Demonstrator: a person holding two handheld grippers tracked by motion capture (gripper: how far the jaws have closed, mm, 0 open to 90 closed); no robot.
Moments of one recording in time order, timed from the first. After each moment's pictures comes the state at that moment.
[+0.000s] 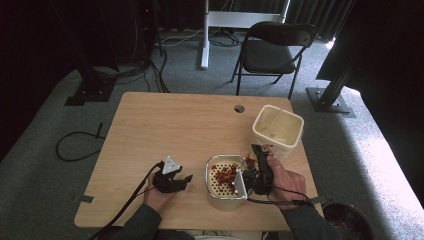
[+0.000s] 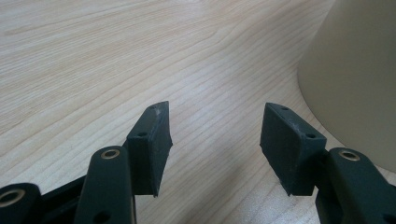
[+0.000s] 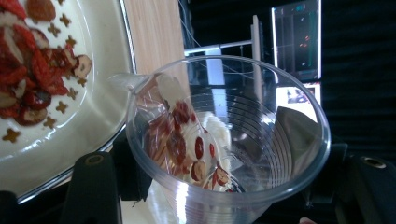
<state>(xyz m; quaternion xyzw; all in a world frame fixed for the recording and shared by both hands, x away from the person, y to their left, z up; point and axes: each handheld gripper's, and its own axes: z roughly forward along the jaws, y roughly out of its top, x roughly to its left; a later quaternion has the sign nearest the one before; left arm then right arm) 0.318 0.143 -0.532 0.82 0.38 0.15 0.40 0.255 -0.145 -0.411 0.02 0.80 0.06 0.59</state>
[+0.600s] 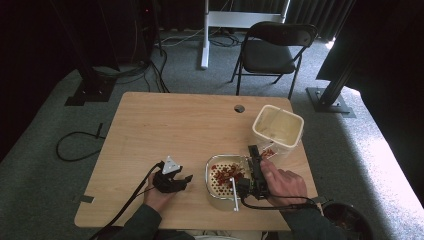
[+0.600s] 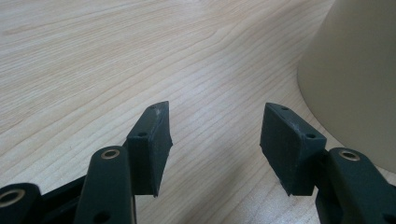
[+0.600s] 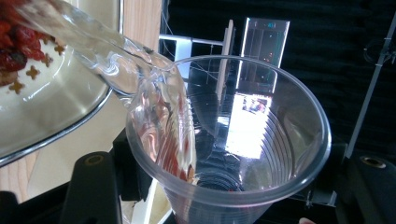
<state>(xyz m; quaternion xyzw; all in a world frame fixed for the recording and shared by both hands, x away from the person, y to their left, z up) 0.318 0.143 -0.532 0.82 0.38 0.15 0.40 0.243 -0.135 -0.417 -0.07 0.76 -0.03 0.64</state>
